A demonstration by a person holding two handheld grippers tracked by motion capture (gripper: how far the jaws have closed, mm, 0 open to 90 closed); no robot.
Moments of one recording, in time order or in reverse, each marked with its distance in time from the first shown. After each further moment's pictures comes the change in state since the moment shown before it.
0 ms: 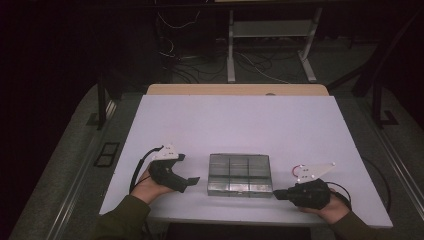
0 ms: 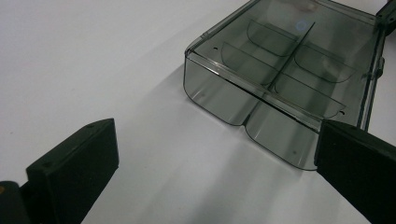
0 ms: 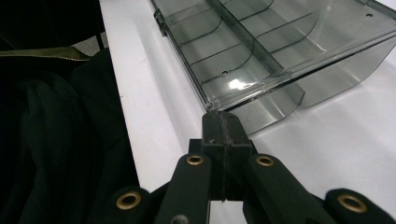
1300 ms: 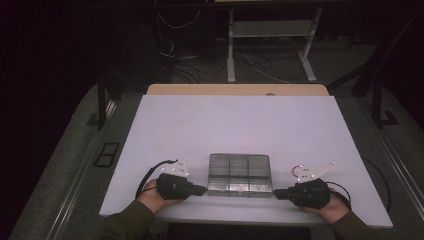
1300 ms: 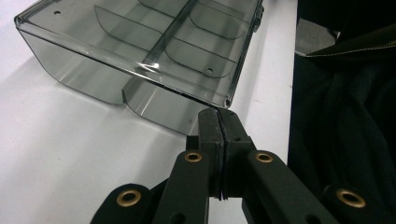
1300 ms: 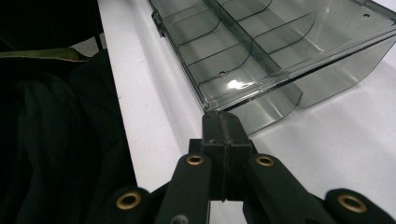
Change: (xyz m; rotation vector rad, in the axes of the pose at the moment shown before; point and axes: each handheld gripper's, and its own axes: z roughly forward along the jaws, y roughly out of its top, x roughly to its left) left arm -0.034 -0.004 0.008 0.131 -0.272 0.121; right arm -0.001 0.000 0.000 -0.001 -0.003 0.002
